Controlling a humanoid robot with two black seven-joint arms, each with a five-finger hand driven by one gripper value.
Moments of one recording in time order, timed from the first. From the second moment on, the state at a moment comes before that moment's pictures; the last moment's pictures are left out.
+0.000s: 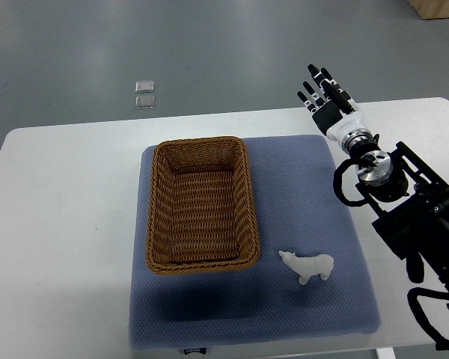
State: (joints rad) left arm -0.07 0.00 -0.17 -0.21 0.04 -0.02 0.14; right arm 0.65 -0.01 1.21 0.81 -0.15 -0.04 0.13
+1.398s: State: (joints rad) left arm -0.08 0.00 -0.17 -0.22 0.04 -0.03 0.14; right arm 1.47 -0.67 -0.11 1.32 -0.52 0.61 -0.36
